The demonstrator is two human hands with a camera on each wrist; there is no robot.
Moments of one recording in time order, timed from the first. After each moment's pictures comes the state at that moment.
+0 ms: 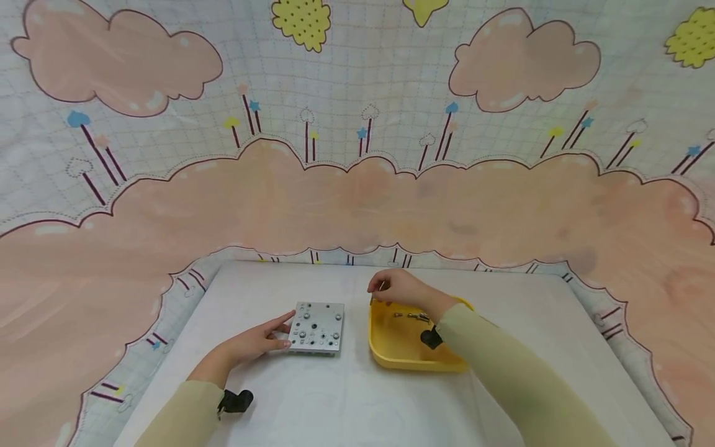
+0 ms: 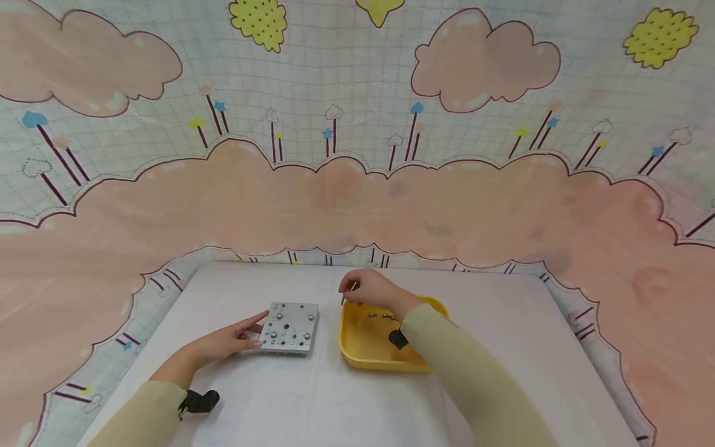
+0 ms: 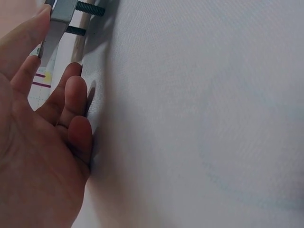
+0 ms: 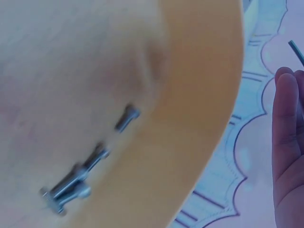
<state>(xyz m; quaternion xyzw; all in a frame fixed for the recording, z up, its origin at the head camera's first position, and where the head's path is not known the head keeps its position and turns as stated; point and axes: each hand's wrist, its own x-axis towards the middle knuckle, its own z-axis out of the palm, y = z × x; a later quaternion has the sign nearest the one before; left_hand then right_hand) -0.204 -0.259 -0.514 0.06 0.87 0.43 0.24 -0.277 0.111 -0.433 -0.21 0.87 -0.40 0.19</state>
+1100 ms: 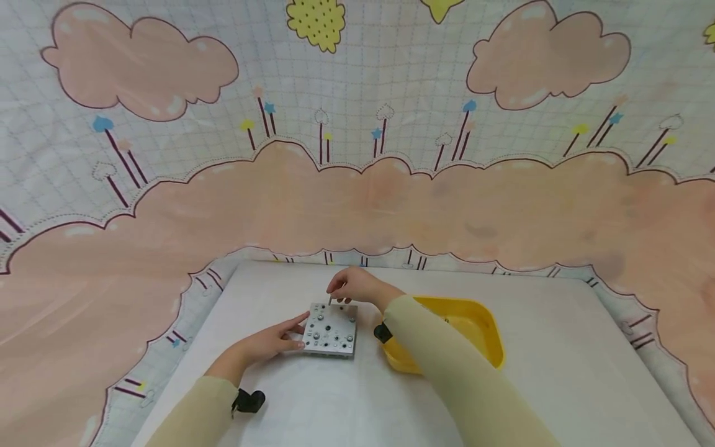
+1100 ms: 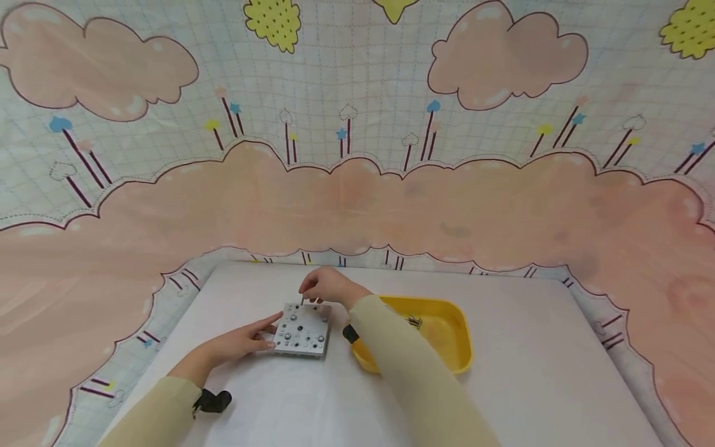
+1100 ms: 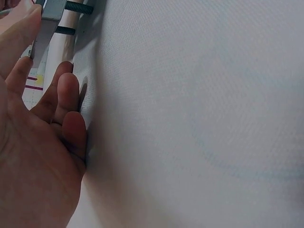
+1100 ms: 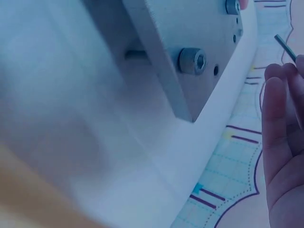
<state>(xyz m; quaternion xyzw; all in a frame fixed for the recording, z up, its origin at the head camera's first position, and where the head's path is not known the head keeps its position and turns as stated) -0.205 -0.259 -0.513 0.07 0.87 0.43 0.24 -0.304 -0.004 -0.447 -0.26 0.85 -0.40 0.23</state>
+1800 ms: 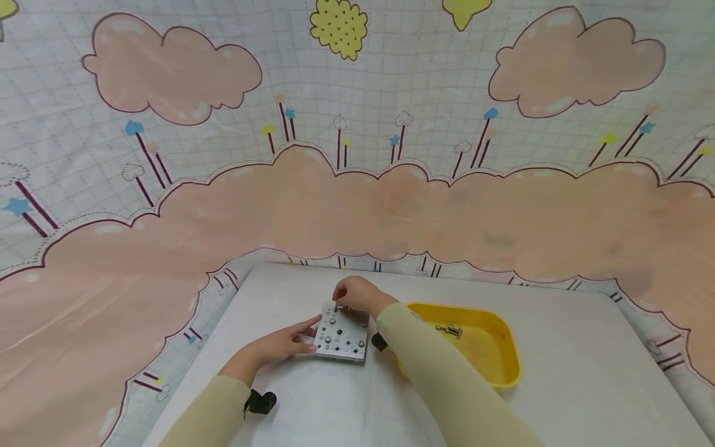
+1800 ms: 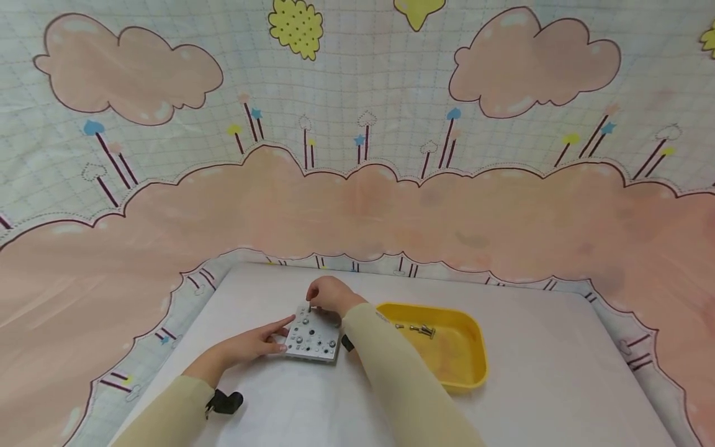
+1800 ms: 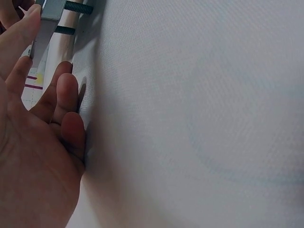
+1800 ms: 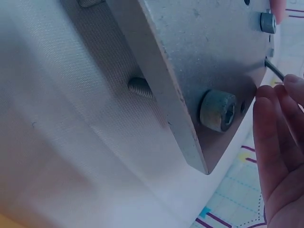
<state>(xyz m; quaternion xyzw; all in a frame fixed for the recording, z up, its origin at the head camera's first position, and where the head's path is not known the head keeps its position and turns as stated) -0.199 -0.262 -0.513 0.07 0.87 0.42 0.24 -0.302 -0.037 -0.464 -0.24 0.89 -0.32 0.20</state>
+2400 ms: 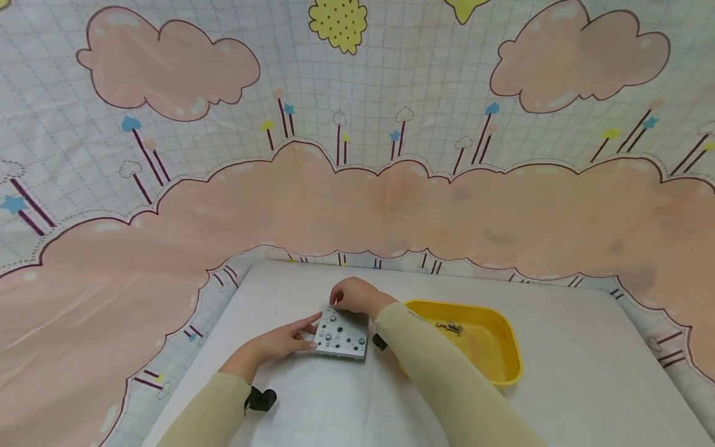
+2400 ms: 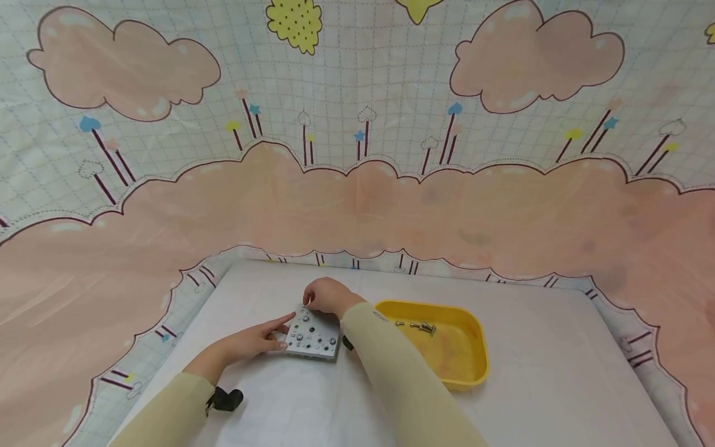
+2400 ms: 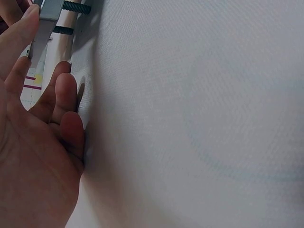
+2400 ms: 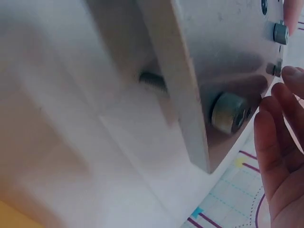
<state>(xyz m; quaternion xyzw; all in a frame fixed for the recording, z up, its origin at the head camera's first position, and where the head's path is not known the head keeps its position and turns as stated) -0.200 -0.260 -0.509 0.06 0.87 0.42 0.24 -0.300 -0.042 -0.462 -0.30 0.91 -0.23 0.18</state>
